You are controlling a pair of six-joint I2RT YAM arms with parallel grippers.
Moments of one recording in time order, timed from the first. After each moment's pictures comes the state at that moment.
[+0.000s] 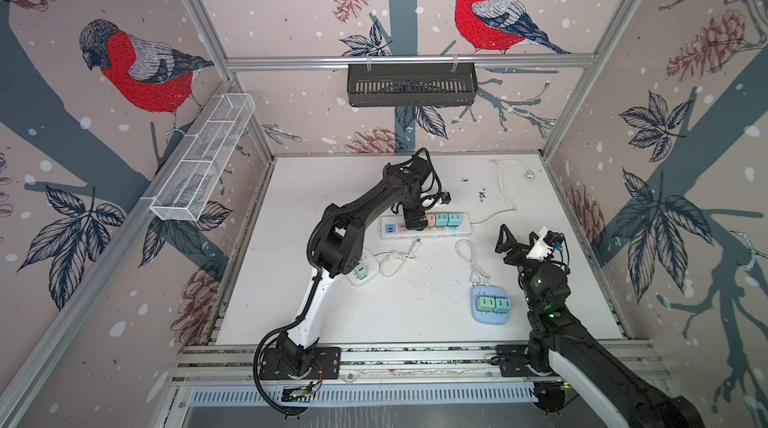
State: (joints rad) left arm -0.64 2.28 2.07 -0.99 0.16 0.85; right arm 0.25 0.67 0.01 0.66 0.22 0.37
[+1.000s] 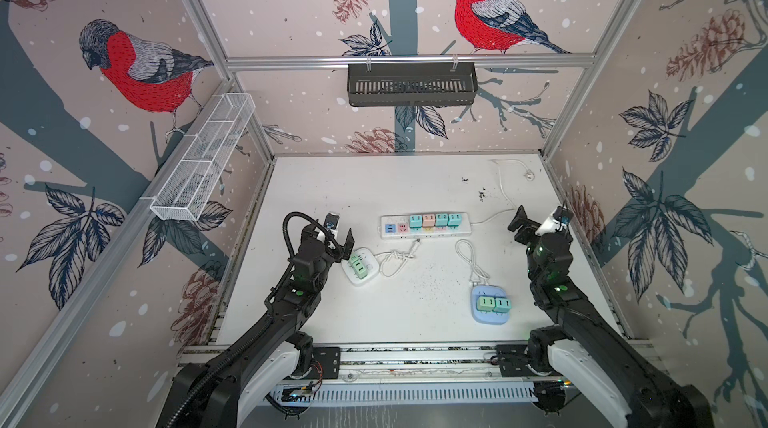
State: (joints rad) left arm -0.33 0.86 0.21 0.43 -0.22 0.19; right arm 0.18 0.86 0.29 0.39 0.47 0.23
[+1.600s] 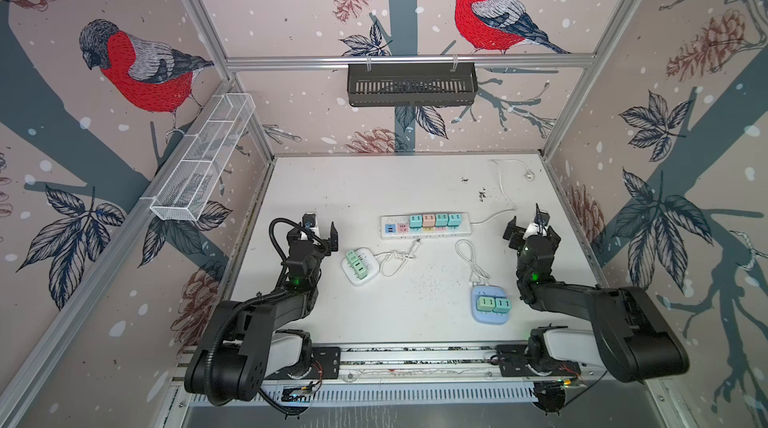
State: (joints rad) left arm -0.13 1.30 0.15 0.95 -0.15 0.06; right arm 0.15 1.34 0.17 1.01 0.47 0.03
